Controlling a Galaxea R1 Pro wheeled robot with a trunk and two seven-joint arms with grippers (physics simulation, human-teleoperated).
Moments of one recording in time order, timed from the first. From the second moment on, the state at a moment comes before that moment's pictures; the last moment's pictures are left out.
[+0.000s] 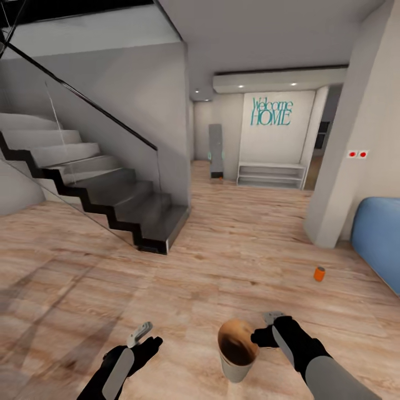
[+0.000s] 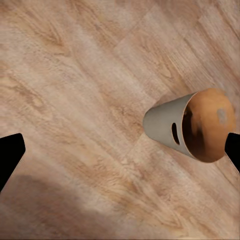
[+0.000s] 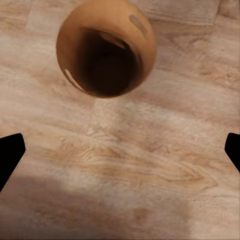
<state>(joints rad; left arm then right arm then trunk) -0.35 -0.08 0.03 -0.80 0.67 0.46 0.27 -0.63 -0.03 0.08 -0.46 -0.03 0.60 0.05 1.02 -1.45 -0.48</state>
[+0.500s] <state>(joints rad) -0.35 -0.08 -0.05 -0.80 0.67 0.46 0.27 -0.64 -0.04 0.00 -0.43 -0.03 0.58 0.05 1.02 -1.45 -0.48</state>
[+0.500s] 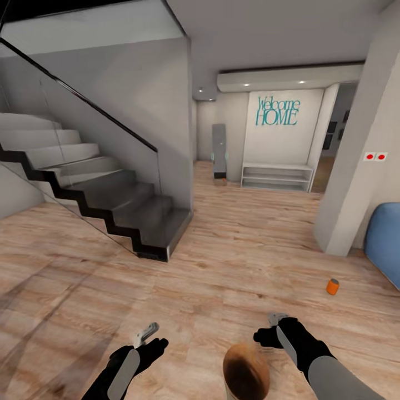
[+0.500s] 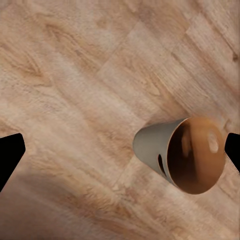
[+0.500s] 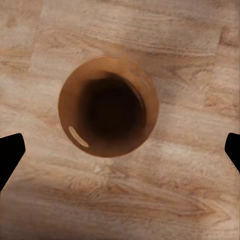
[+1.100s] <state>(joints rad) -0.36 -0.08 0.08 -0.96 0.90 0.62 0.45 -0.64 -0.08 0.00 -0.43 -0.03 0.65 0.06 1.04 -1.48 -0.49</state>
